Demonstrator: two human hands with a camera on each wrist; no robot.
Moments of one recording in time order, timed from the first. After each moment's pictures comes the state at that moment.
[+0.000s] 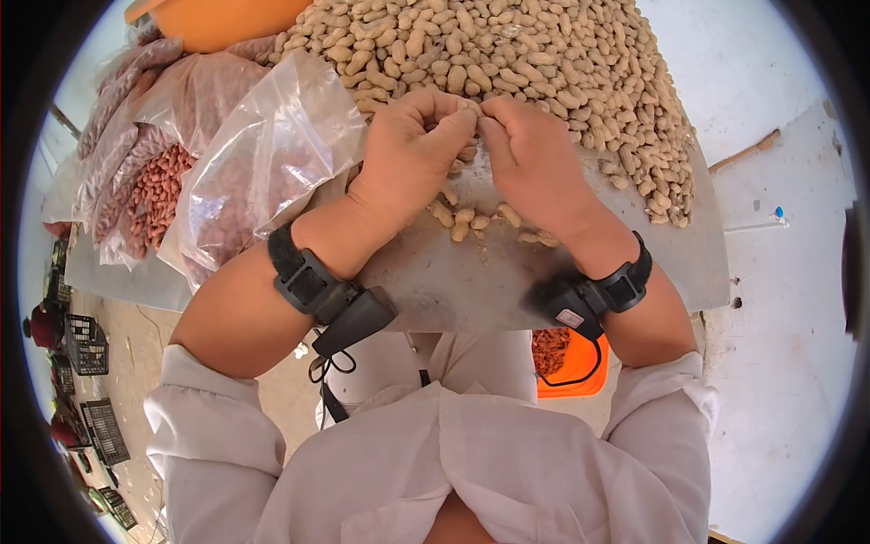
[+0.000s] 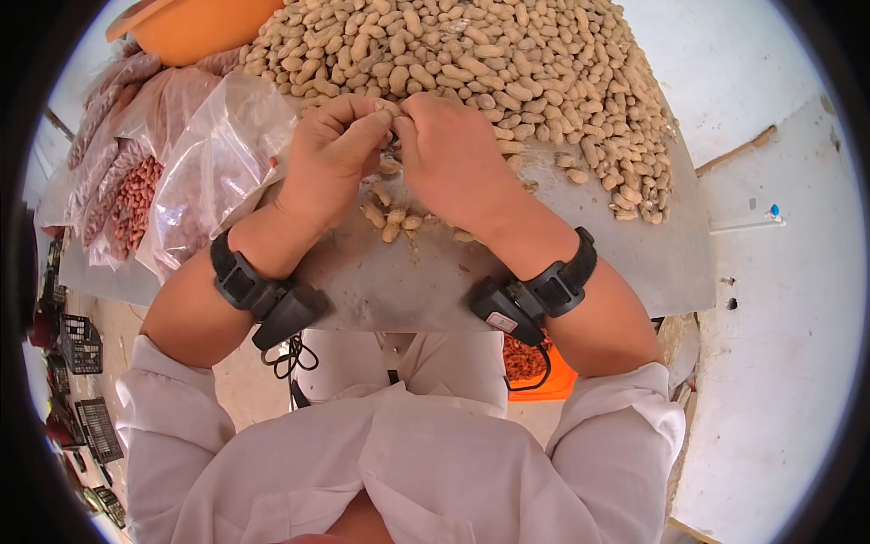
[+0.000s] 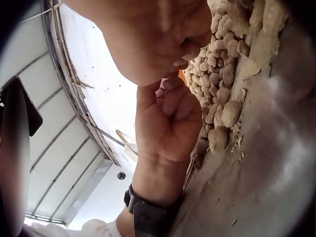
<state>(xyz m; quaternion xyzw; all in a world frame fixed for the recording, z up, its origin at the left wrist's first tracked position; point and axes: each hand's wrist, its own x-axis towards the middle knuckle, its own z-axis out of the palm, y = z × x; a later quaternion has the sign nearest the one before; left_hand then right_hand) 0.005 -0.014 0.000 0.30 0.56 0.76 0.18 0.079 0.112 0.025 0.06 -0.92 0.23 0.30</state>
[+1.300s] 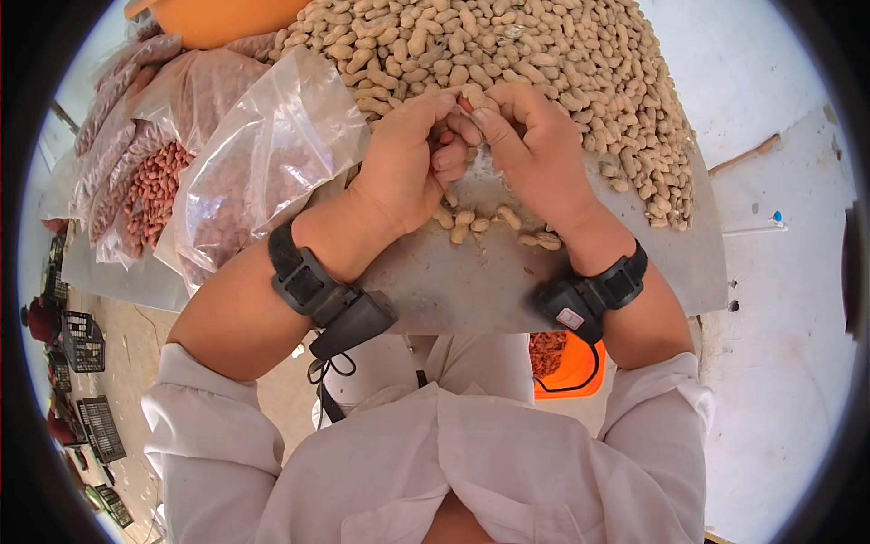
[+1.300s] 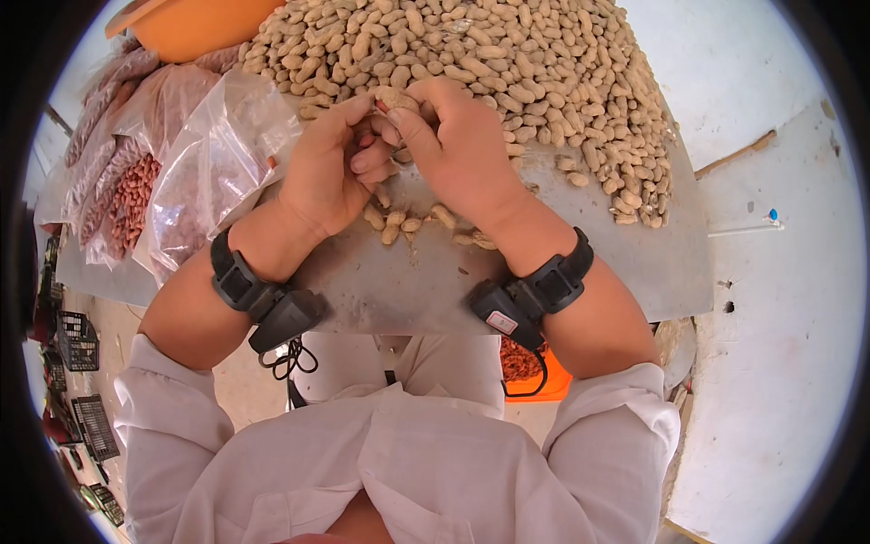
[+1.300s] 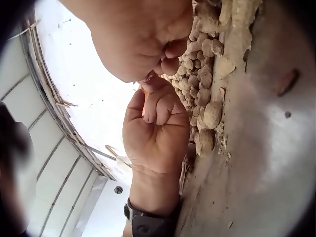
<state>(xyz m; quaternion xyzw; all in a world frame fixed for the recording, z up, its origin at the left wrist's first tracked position) 0.001 -0.013 0.002 0.16 0.32 0.85 0.38 0.072 0.119 0.017 0.03 -0.87 0.38 0.31</state>
